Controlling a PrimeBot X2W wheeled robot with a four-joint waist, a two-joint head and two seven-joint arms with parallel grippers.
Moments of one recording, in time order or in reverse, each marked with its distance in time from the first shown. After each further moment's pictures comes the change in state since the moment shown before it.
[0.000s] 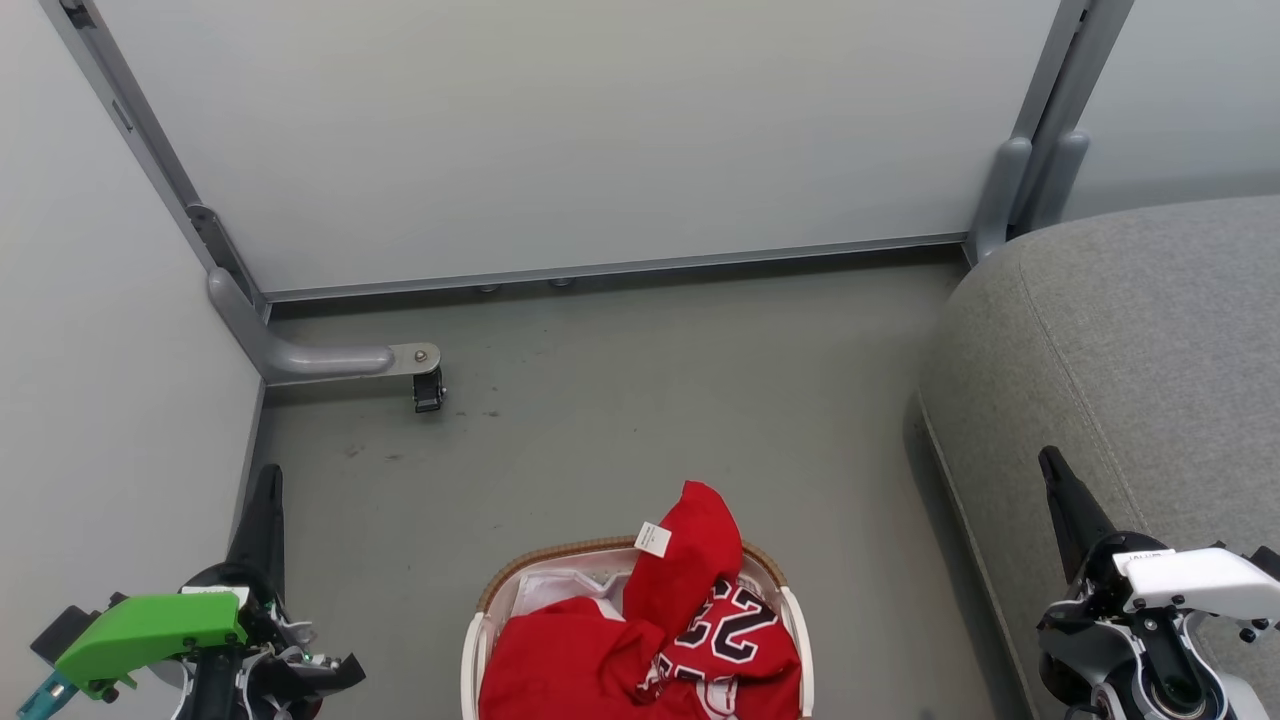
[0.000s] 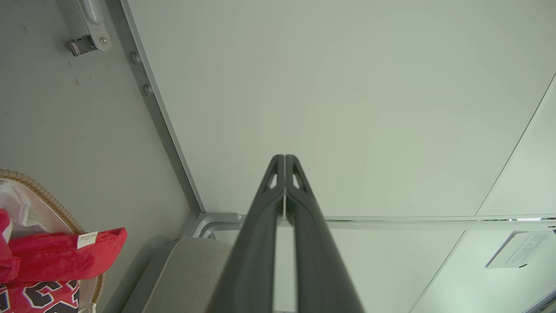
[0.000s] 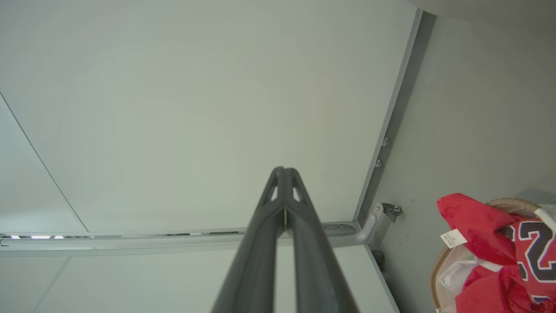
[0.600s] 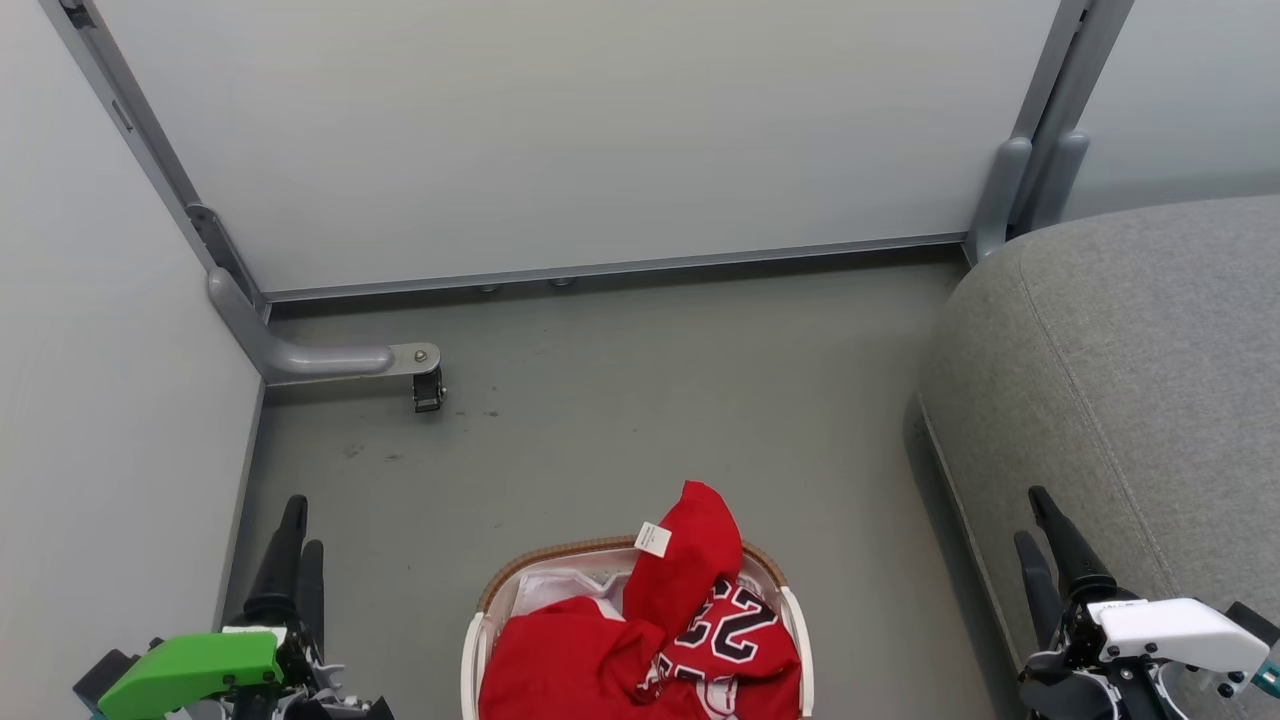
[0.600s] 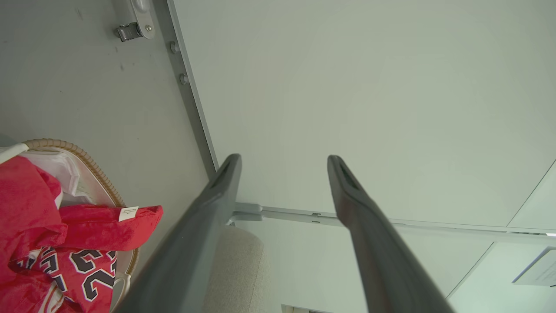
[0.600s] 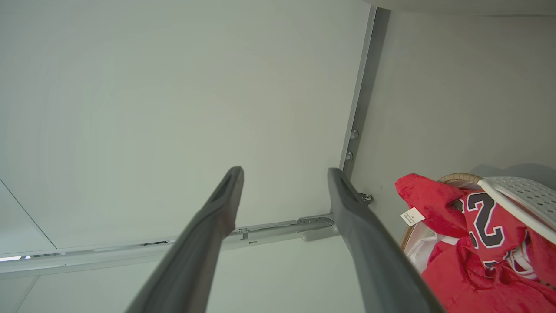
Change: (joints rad) left arm 0.049 -0.011 -0.037 0.051 0.002 0.002 -0.027; right arm 0.053 0.020 0.021 0.055 -0.010 0.000 -0.027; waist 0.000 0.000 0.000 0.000
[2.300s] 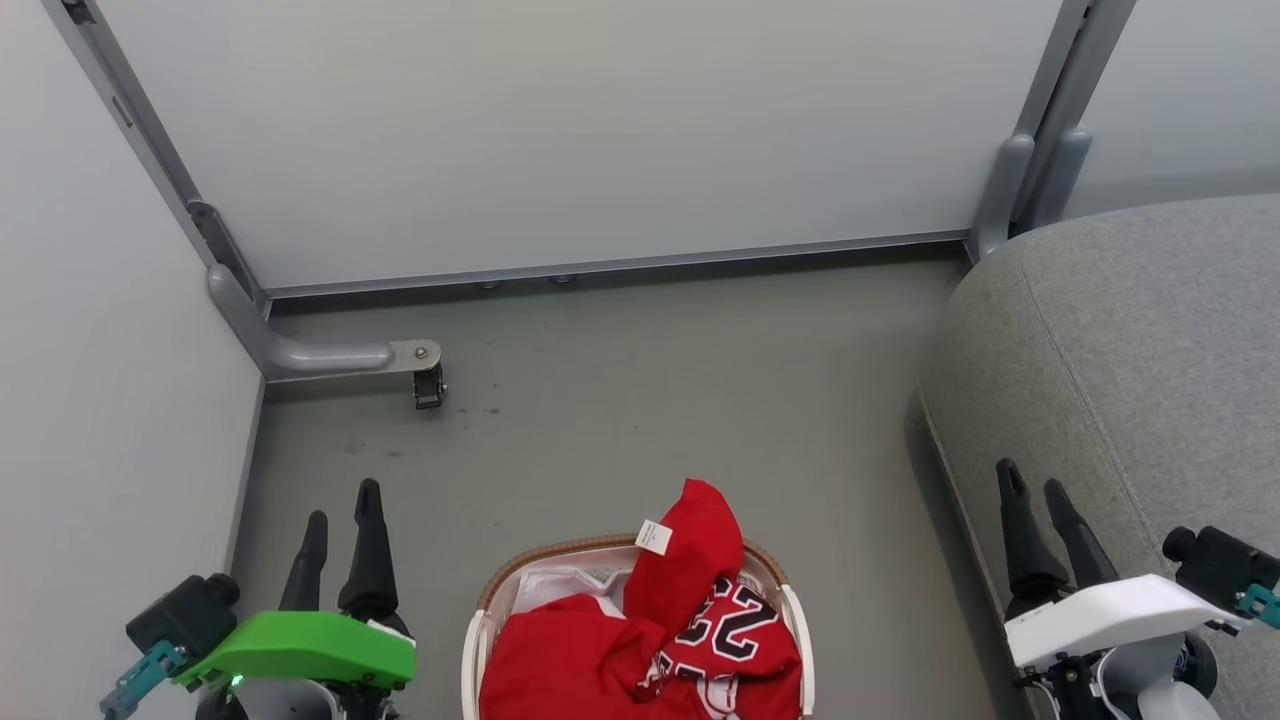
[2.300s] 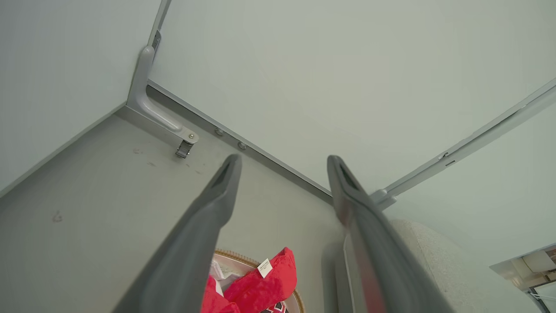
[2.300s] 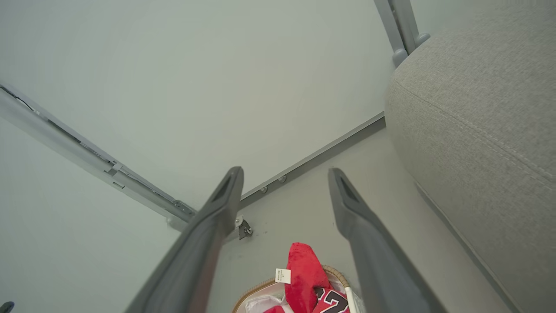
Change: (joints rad) left arm 0.021 0.005 -0.150 -0.083 0.822 0.070 -0.194; right arm 0.020 -0.011 0.059 -0.117 -0.884 0.000 -0.195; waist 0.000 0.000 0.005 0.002
